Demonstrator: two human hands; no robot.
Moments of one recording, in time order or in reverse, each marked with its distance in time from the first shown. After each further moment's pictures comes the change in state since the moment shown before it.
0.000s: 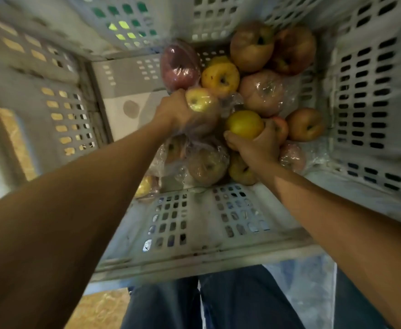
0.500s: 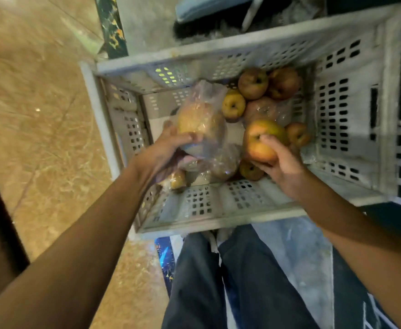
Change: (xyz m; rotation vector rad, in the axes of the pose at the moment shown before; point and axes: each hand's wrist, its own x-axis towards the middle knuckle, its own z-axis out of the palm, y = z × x) left_hand -0.167 0.028 -0.098 -1.180 -0.261 -0.180; right_hand -0.095 -0.065 -0.083 0.776 -0.288 0.293
